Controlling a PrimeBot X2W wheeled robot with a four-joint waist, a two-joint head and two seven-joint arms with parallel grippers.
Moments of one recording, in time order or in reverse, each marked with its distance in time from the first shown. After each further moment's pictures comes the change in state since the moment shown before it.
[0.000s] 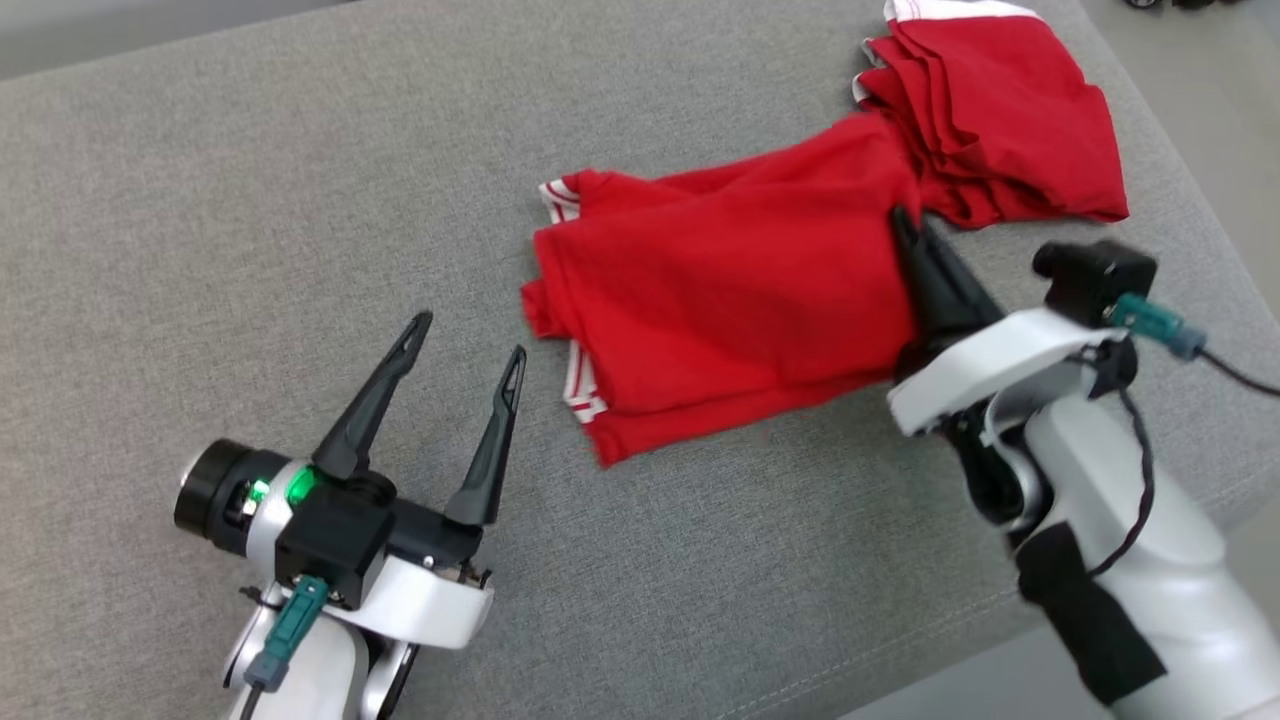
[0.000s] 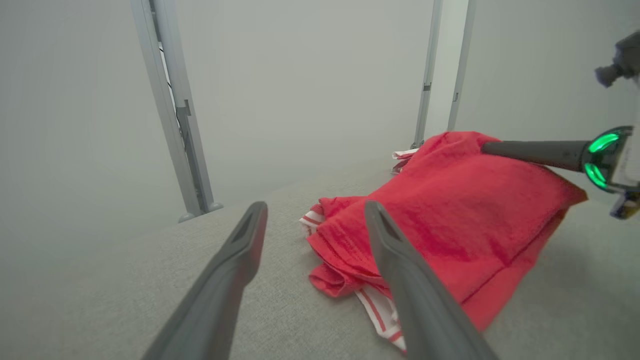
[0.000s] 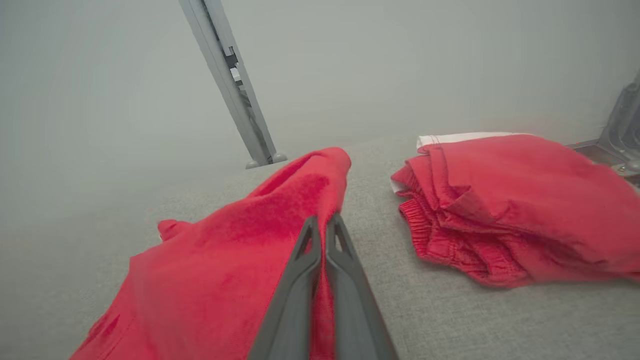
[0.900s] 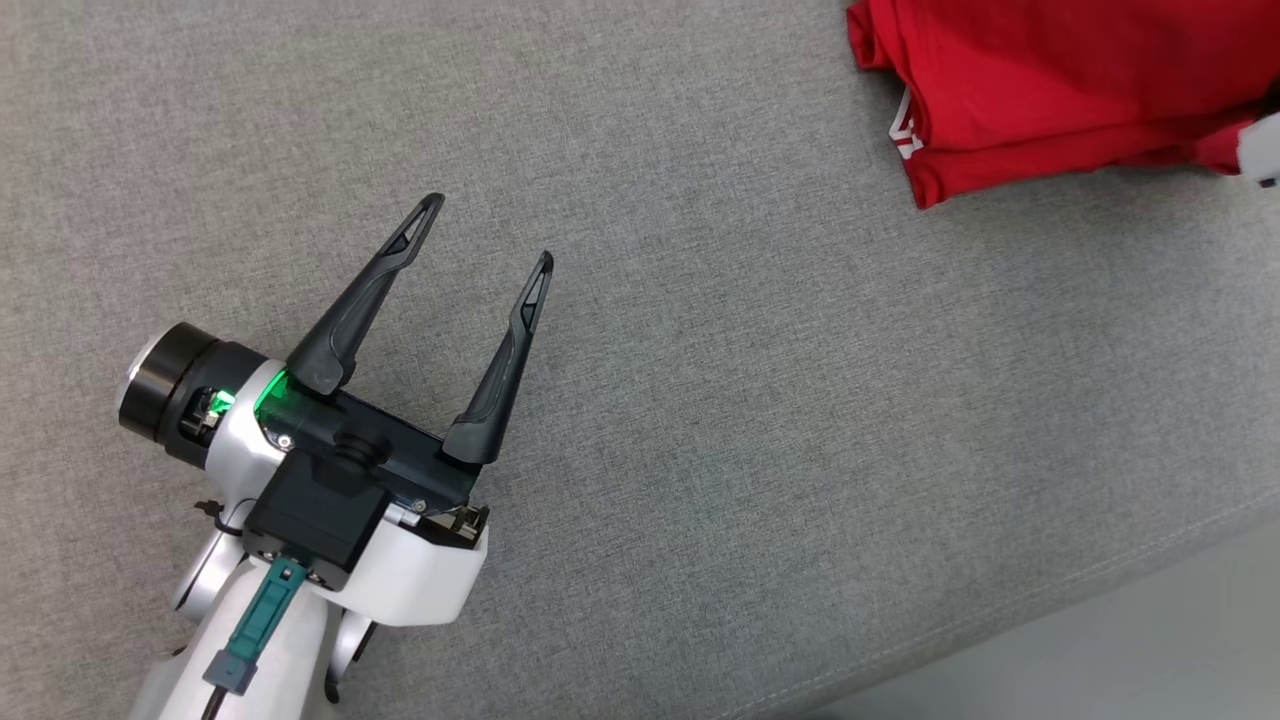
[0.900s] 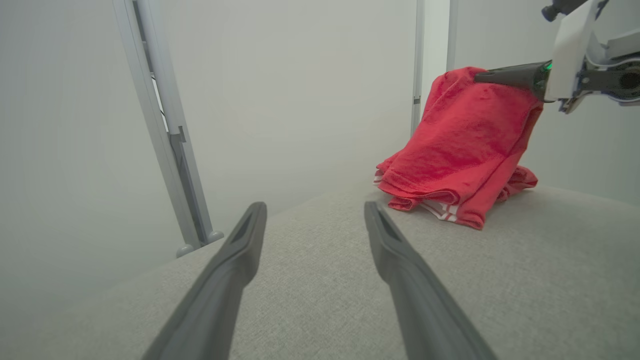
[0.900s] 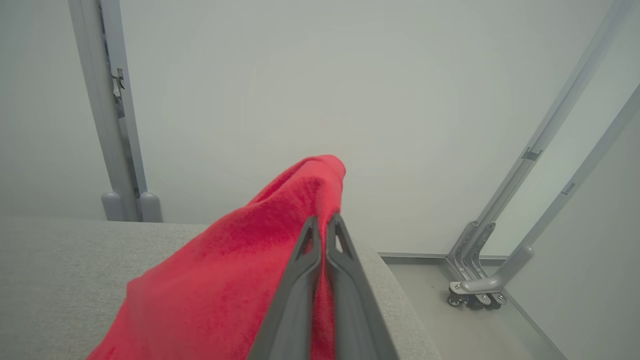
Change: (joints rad) left arm -0.131 0.081 -0.054 -0.189 0.041 -0.025 0.038; right arm -0.288 -0.288 -0.221 0.031 -0.229 0.000 0.000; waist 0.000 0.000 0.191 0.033
